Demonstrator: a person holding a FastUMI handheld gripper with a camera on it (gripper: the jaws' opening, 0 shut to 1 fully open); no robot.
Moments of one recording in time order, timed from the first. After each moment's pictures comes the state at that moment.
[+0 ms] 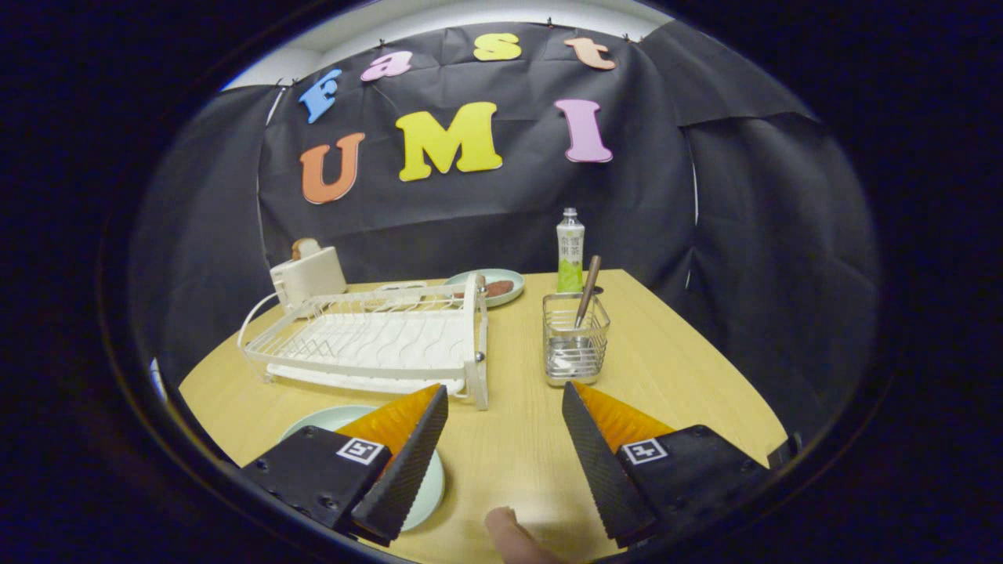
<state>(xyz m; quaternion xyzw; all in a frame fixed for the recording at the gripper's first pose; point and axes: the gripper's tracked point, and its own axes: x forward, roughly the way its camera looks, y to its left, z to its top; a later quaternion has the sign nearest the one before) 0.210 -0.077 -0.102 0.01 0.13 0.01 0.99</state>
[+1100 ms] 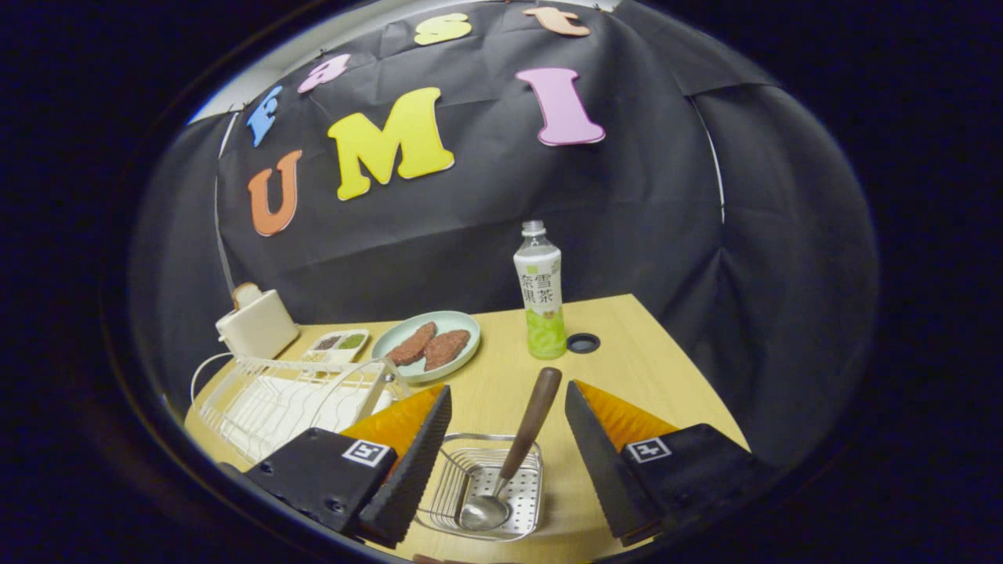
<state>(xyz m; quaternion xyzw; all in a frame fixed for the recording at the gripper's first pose) 0.428 -0.168 -0.055 0.07 0.17 0.04 0.98</state>
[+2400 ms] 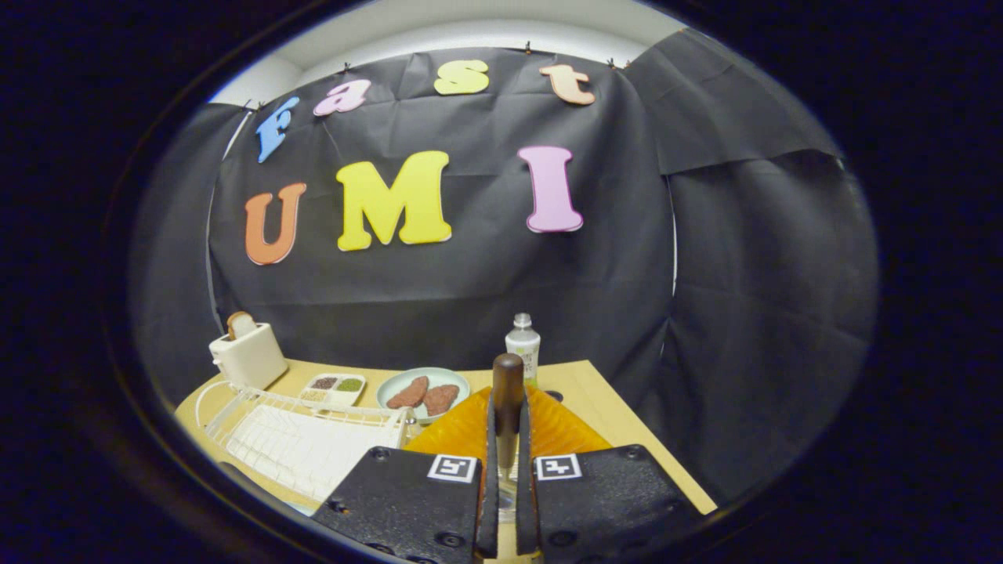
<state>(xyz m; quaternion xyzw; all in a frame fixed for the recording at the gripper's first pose) 0.314 -0.135 0.063 0.01 0.04 -0.05 1.00</state>
